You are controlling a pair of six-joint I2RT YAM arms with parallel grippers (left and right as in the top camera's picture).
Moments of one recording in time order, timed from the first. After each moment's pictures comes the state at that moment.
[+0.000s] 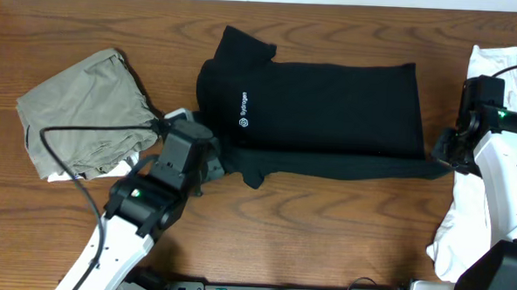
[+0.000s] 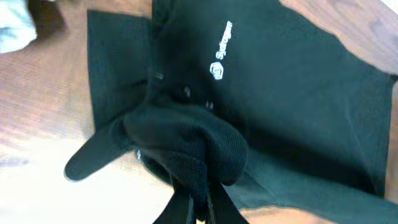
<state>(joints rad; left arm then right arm) -0.47 1.05 0.86 -0.71 -0.12 -0.84 -0.19 1.55 1.18 -1.02 0.27 0.31</state>
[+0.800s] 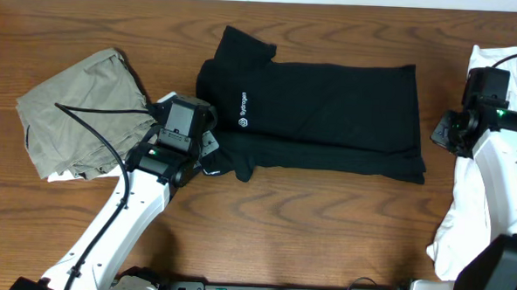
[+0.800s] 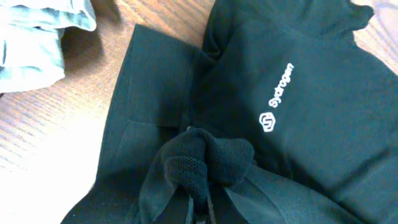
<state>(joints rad) -0.33 1.30 0.86 -0.55 -0.17 -0.84 -0.19 1.58 1.18 -0.84 0.23 0.31</state>
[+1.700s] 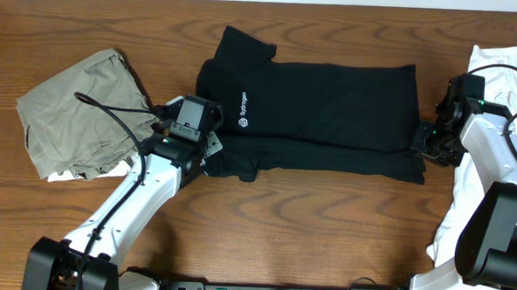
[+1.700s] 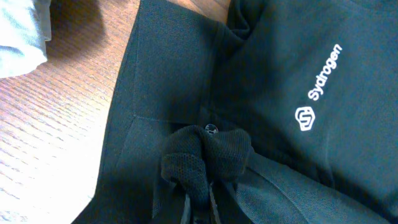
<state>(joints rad) -0.33 1.44 0.86 -0.53 -0.18 -0.84 -0.19 1.76 1.18 -0.87 0.00 0.24</state>
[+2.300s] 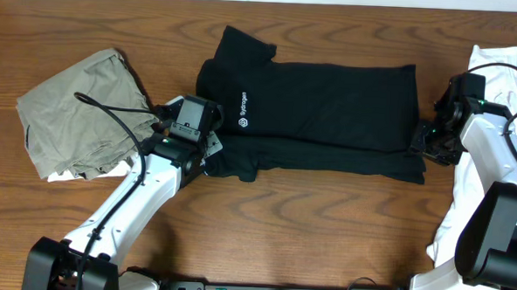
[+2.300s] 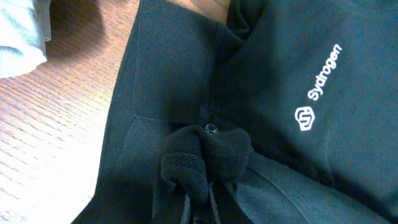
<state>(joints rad) -0.33 1.44 0.86 -0.53 -0.18 -0.84 -0.19 1.76 1.18 -0.85 -0.03 0.23</state>
